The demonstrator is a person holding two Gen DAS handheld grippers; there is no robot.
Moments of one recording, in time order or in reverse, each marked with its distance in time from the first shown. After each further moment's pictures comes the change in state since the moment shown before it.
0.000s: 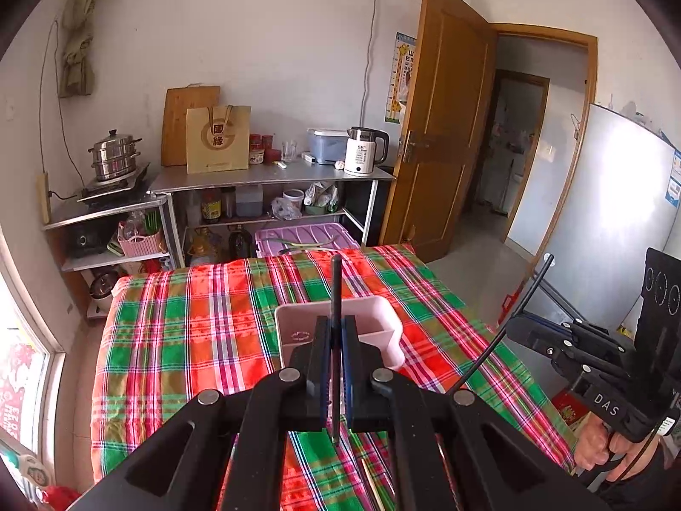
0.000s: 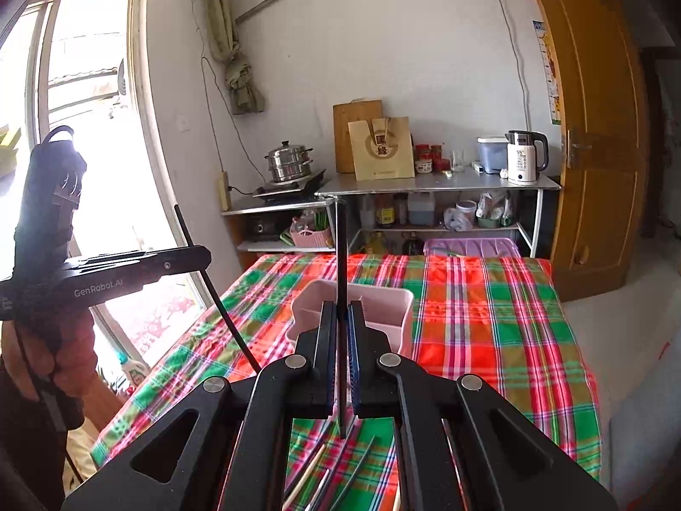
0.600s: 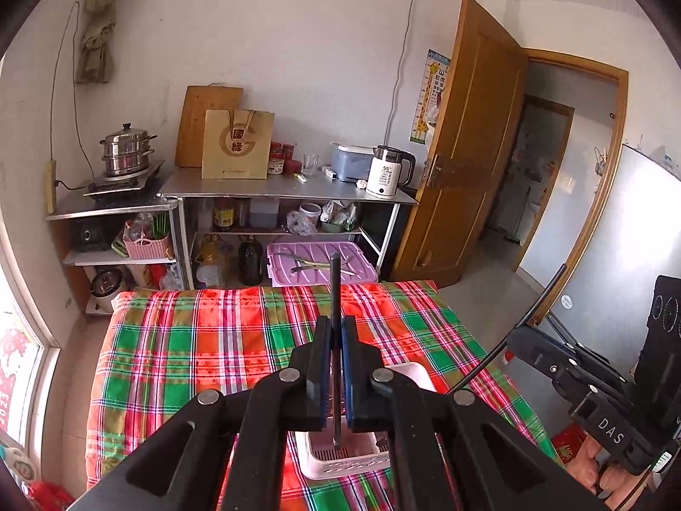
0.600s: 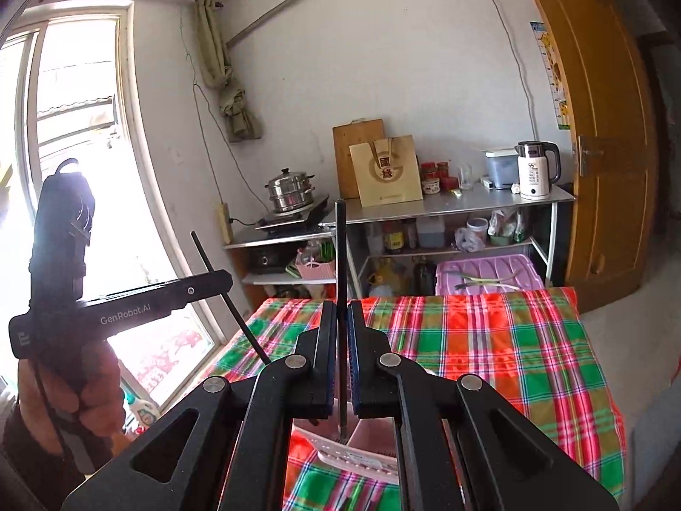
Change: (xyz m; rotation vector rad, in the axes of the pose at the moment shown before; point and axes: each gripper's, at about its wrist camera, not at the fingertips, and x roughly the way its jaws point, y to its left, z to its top) left arm 0.056 0.044 0.056 -0.096 -0.029 0.018; right arm 0.070 -0.007 0.046 0.068 -0.045 0.033
